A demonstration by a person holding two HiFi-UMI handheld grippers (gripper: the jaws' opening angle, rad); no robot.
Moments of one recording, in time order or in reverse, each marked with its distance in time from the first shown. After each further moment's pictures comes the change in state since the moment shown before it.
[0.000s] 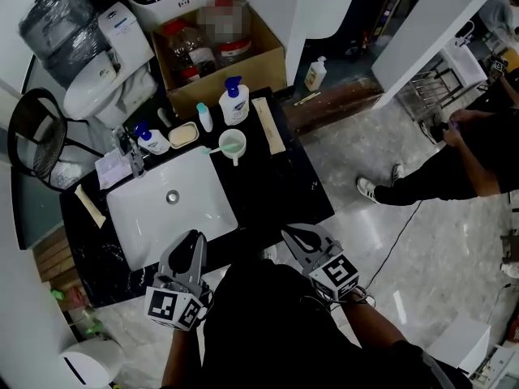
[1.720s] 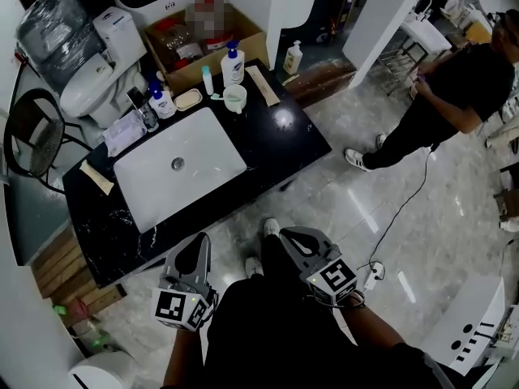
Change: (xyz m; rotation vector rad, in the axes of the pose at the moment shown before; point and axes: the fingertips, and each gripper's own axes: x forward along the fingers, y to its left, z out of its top) left arm -0.181 -0.025 -0.051 0.083 -0.001 -0.149; right arm -0.063 0.204 -0.044 -0.025 -0.033 -0.147
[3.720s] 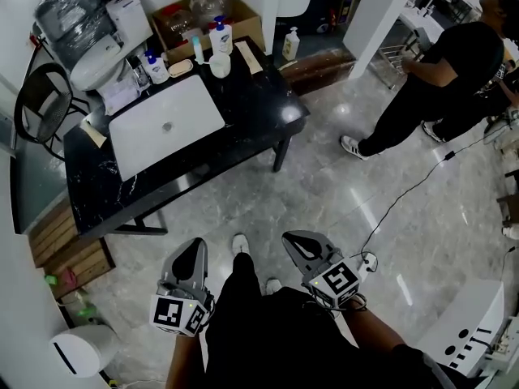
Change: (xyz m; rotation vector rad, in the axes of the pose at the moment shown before) left arm -0.093 -0.148 -0.059 -0.005 -0.002 0.092; right arm -0.155 0.045 -0.080 0.016 0.006 0.057
